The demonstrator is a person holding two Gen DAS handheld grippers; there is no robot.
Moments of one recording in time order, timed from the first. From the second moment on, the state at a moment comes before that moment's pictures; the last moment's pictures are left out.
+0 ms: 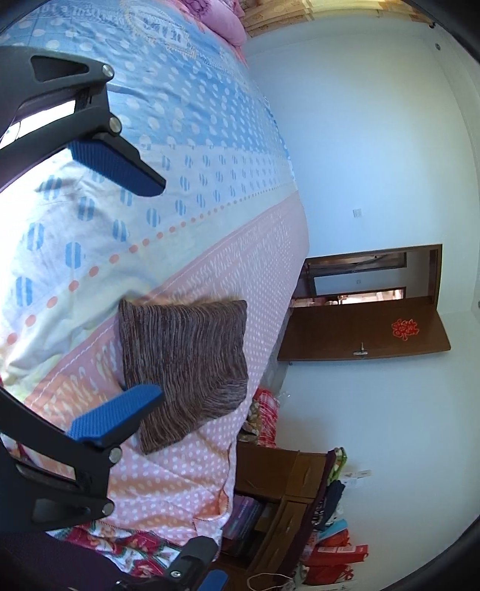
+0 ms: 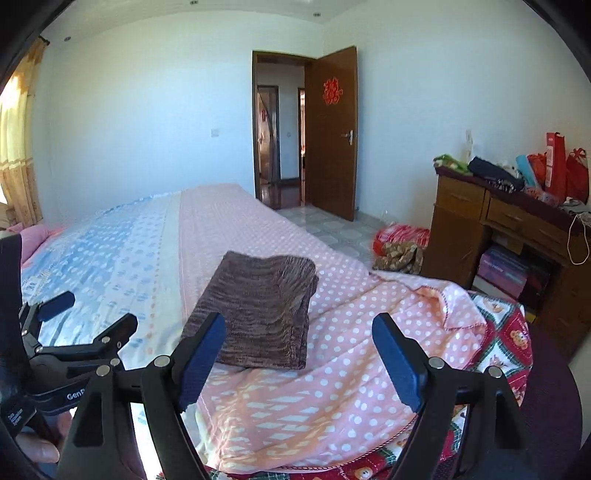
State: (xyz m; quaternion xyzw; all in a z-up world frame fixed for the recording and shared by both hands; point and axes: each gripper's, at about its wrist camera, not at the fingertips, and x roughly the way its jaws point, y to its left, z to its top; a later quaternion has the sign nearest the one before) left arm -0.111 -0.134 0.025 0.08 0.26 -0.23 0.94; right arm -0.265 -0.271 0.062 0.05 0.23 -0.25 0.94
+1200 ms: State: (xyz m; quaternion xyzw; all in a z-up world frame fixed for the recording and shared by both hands) left arm -0.163 -0.131 0.053 0.10 0.21 -0.21 0.95; right arm -0.306 -0.263 0.082 0.07 0.17 -0.25 0.95
